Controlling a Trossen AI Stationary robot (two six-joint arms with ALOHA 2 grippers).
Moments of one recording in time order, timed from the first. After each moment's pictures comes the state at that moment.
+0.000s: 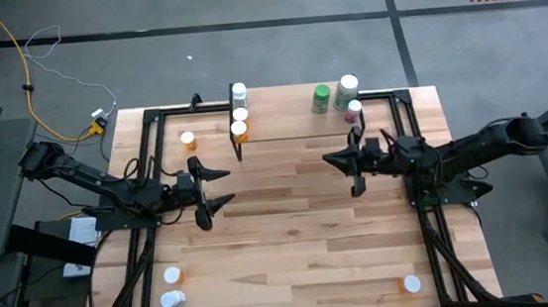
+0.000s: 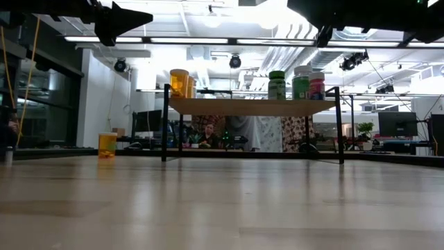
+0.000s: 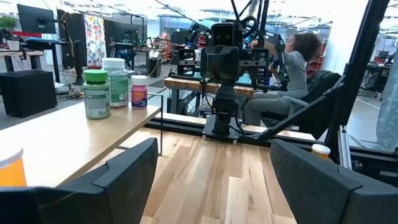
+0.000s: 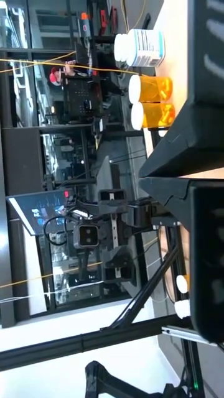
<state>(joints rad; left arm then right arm) -0.25 0.86 0.32 0.60 -0.56 -0.05 0.04 0.98 0.36 0.83 0.14 0.06</state>
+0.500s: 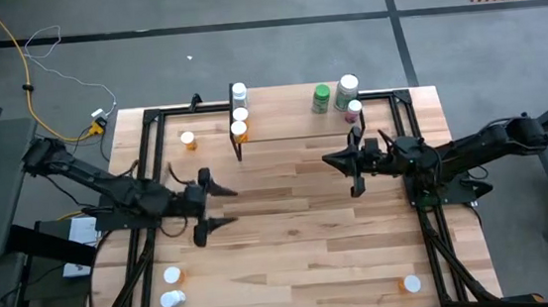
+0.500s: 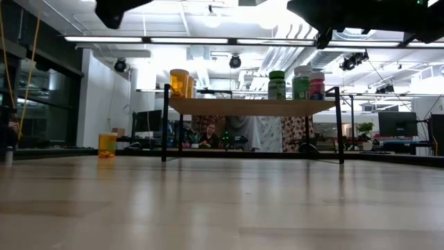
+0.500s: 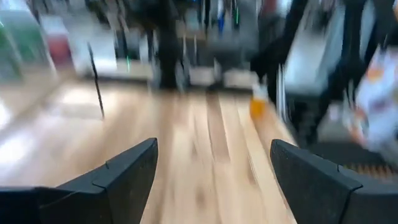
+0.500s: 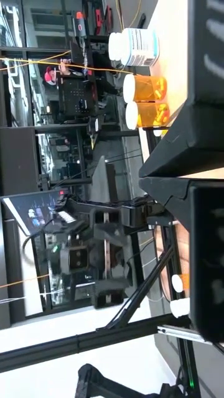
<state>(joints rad) -0.33 0.91 0.57 0.12 -0.40 -0.19 0.04 0.98 0.36 0.81 0.14 0.07</state>
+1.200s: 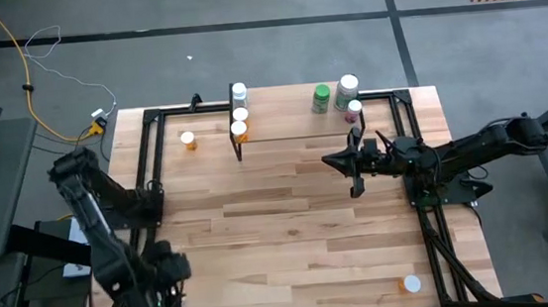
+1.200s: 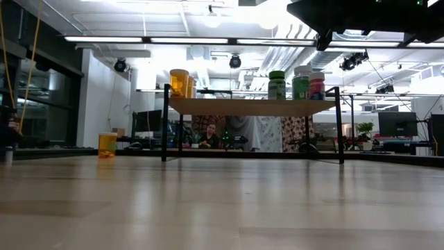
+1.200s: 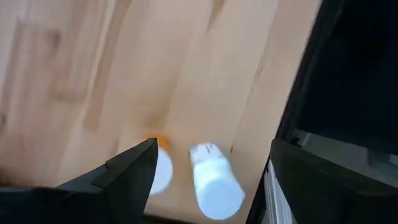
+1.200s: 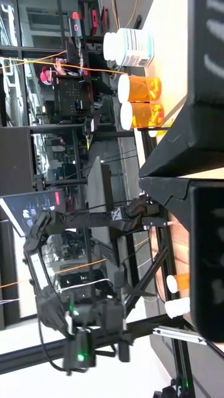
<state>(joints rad) -0.96 1.49 1.22 -1.11 -0.21 -1.37 0.04 0.98 0.36 0.79 0.14 0.07</state>
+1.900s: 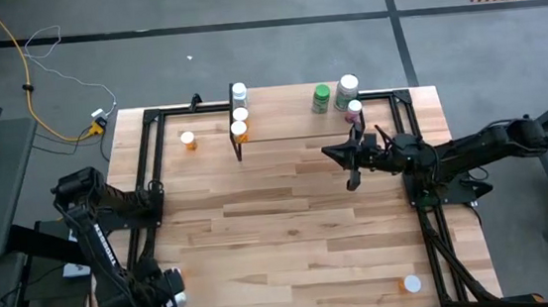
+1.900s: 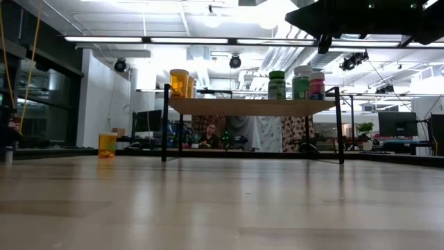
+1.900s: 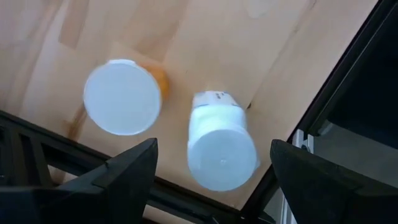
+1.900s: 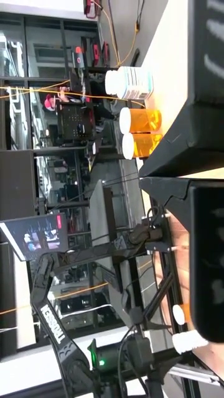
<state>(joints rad) -1.08 1.67 1.22 -1.09 -0.09 -1.65 -0.01 0.98 0.37 0.79 0.19 0.05</state>
